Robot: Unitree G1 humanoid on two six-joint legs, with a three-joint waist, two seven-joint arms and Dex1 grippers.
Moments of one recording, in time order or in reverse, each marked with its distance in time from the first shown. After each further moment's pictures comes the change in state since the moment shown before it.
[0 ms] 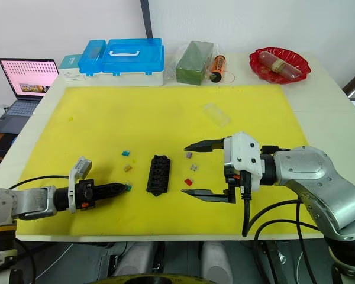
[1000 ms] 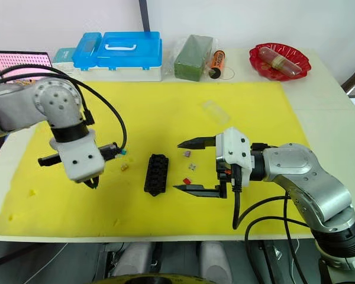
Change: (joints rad) left arm -1.668 0.532 -2.221 -0.076 0.937 -1.997 -1.287; right arm -0.056 0.067 0.070 0.049 -0.017 0.006 -0.016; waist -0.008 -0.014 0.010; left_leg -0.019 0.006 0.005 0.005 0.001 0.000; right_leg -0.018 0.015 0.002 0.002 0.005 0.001
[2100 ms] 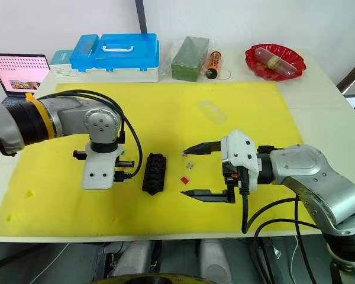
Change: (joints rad) left arm 0.258 -0.307 0.158 0.309 0.289 -0.303 0.000; right arm 0.034 -0.070 -0.051 -0.023 0.048 0.043 0.028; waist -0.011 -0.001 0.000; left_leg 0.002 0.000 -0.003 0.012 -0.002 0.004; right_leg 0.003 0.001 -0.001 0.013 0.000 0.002
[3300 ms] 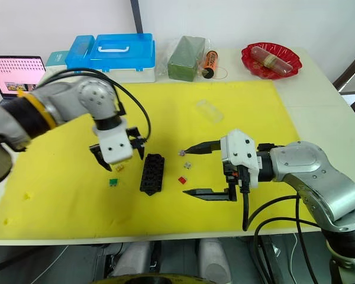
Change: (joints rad) left arm 0.058 0.098 0.297 0.121 -0.157 0.229 -0.001; right arm -0.028 -0.001 0.024 0.043 -0.039 -0.013 0.053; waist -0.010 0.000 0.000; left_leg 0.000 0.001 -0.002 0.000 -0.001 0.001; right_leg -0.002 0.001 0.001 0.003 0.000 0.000
